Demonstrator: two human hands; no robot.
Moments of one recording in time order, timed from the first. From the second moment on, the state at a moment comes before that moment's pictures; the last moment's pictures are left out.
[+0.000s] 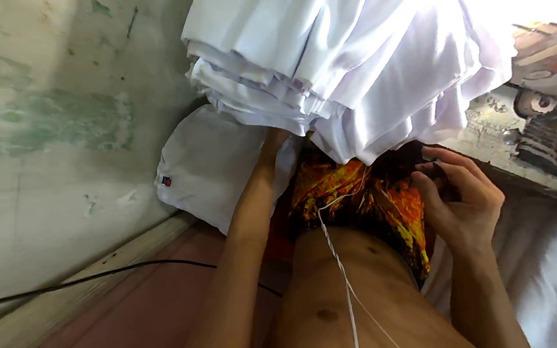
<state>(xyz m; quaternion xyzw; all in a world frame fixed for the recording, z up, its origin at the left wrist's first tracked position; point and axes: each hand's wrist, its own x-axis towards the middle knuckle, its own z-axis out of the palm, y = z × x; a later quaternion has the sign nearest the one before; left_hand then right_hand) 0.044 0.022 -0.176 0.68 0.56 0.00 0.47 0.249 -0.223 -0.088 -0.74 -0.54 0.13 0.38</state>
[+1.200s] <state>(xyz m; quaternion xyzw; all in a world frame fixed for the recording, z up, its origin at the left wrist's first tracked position) 0.044 -0.049 -0.171 0.66 0.48 -0.21 0.55 0.243 -0.186 -0.071 -0.68 -0.66 0.00 0.32</state>
